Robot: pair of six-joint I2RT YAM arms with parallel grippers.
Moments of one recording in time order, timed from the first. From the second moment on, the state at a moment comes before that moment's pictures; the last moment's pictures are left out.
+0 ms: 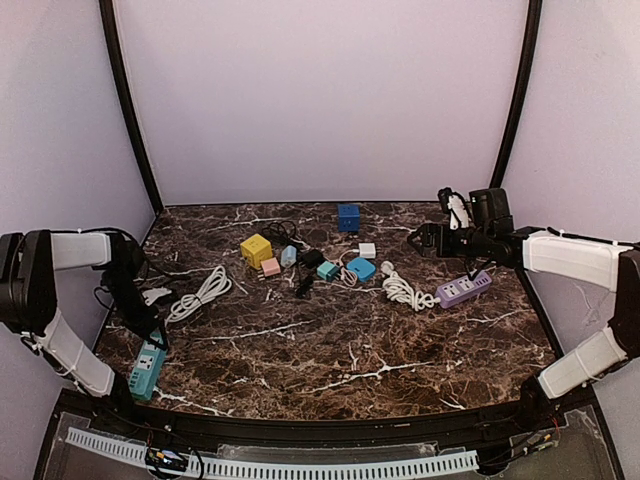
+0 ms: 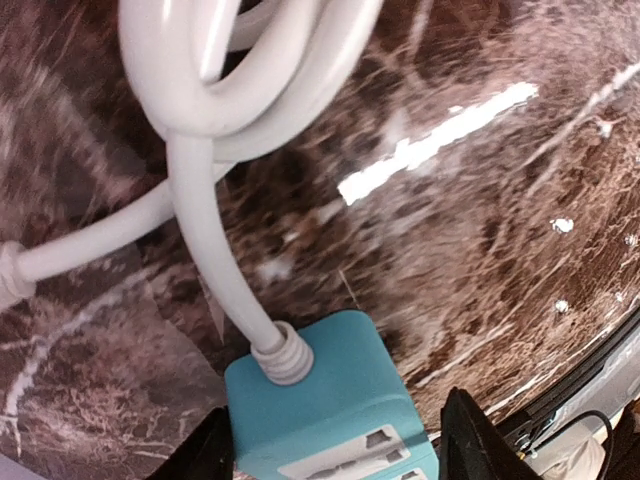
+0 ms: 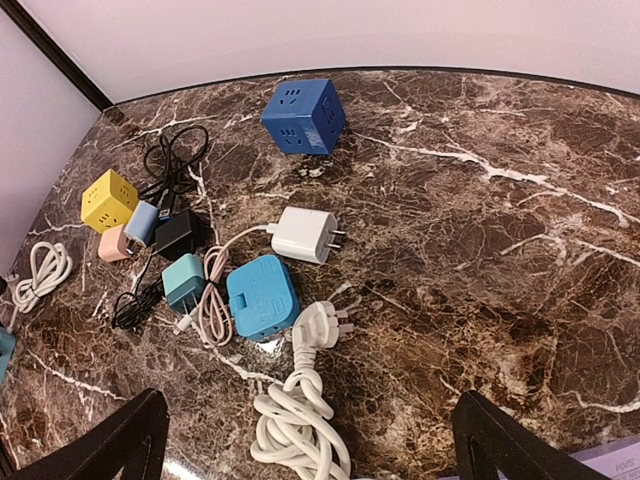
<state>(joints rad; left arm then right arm) 0.12 1.55 0.87 -1.10 0.15 0.56 0.36 1.39 0.86 -0.06 -0.24 0.26</state>
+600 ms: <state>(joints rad) -0.35 1.59 0.94 -1.09 0.16 0.68 0.38 1.37 0.87 -0.07 -0.22 0.26</state>
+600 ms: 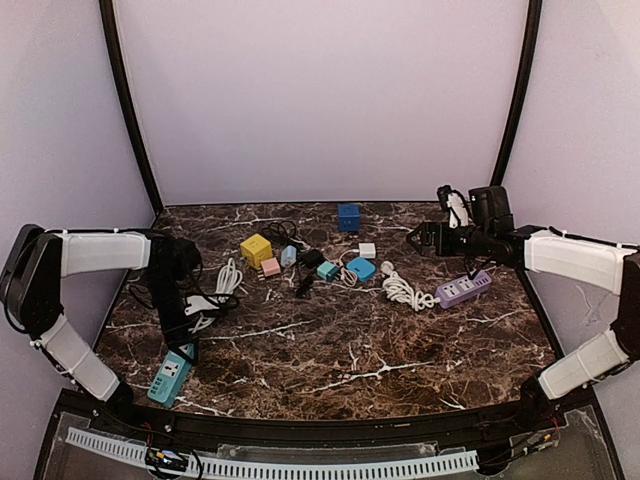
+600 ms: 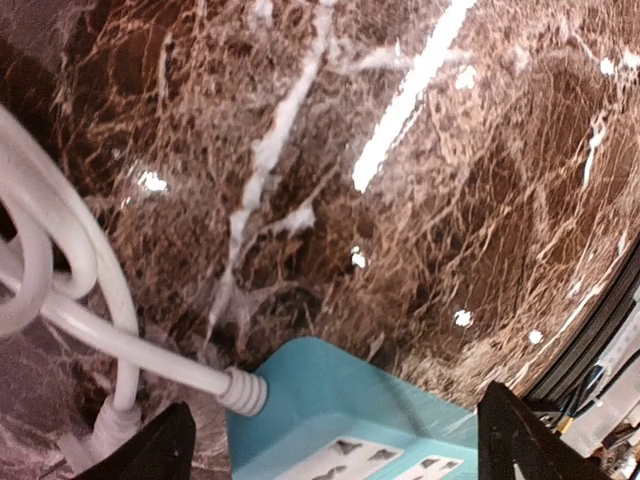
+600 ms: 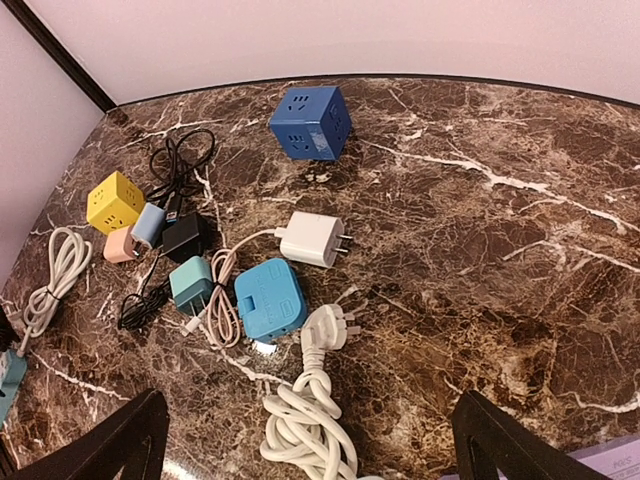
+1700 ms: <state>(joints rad) -0.45 1.50 0.91 -1.13 0.11 0.65 0.44 1.42 0.96 -0.10 -0.19 0.27</state>
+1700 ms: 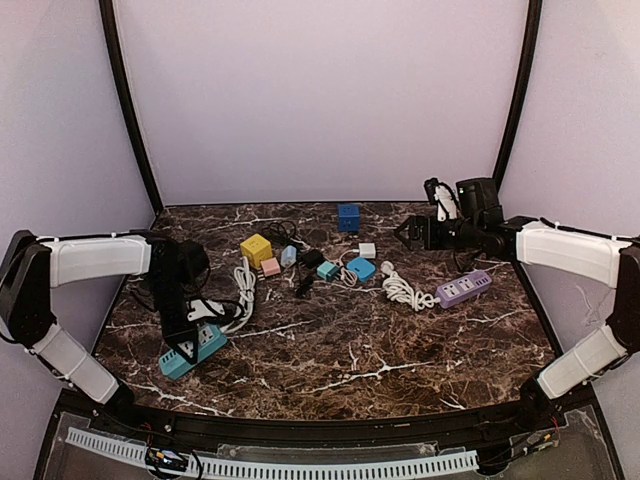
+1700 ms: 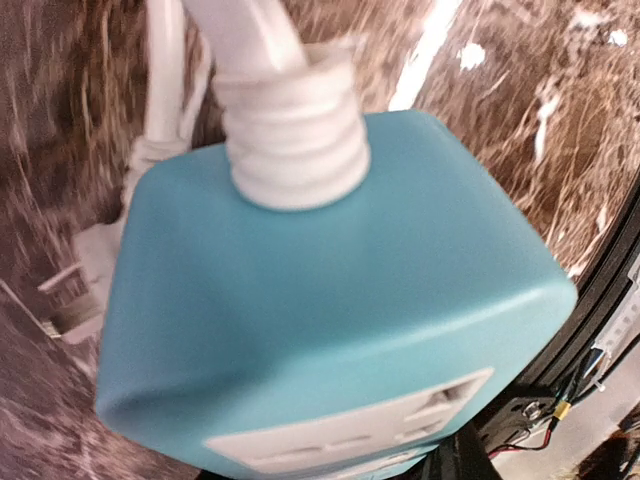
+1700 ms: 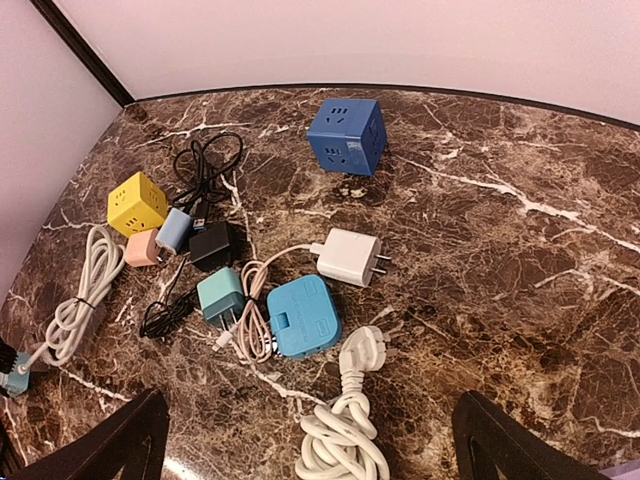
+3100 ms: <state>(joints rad) -1.06 2.16 1.71 -1.25 -0.22 0.63 0.61 1.50 1.08 -0.31 -0.19 0.24</state>
